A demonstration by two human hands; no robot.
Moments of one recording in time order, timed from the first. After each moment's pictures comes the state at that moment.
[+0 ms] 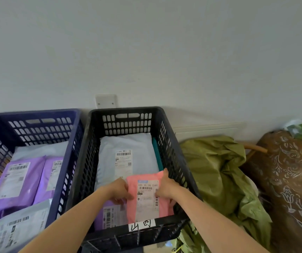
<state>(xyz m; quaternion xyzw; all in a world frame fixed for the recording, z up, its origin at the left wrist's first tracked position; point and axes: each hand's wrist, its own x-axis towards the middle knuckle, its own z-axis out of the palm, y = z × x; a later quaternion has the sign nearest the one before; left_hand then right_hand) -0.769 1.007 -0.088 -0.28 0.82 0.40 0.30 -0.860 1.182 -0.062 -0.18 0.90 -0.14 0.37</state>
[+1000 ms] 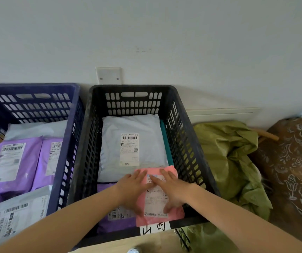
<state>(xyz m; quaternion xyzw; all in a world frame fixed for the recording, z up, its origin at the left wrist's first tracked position) -0.764 1.025 -0.124 0.06 0.96 0.05 0.28 -0.866 1.180 -0.096 -0.45 0.80 0.13 0.36</state>
